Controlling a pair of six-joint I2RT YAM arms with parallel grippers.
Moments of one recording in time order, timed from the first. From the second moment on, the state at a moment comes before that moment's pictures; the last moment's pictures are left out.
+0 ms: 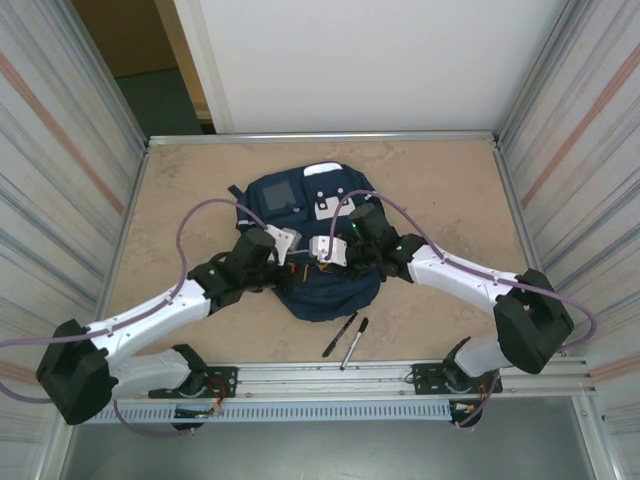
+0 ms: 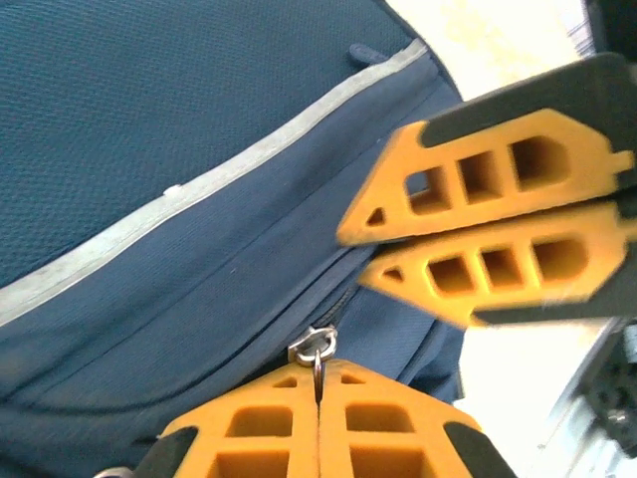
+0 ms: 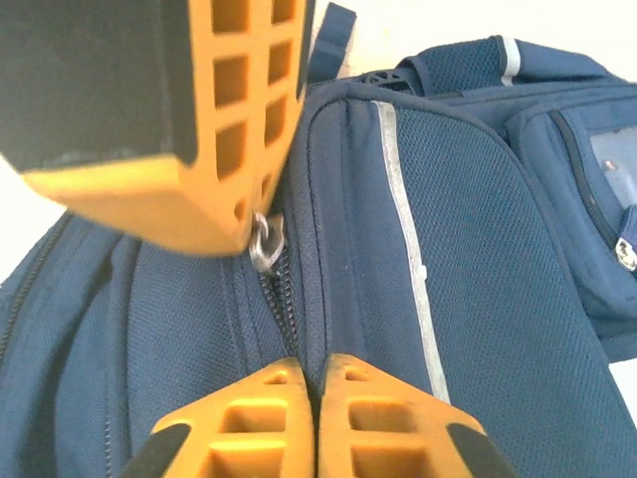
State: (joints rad) left arm -0.77 1.10 0.69 -0.28 0.16 -0.41; right arm 0.74 1.42 0.90 -0.23 -0.38 -0.76
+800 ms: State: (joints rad) left arm -0.37 1.08 0.54 -0.10 0.30 -0.22; right arm 0.81 1.29 0.79 -0.05 -0.27 -0.91
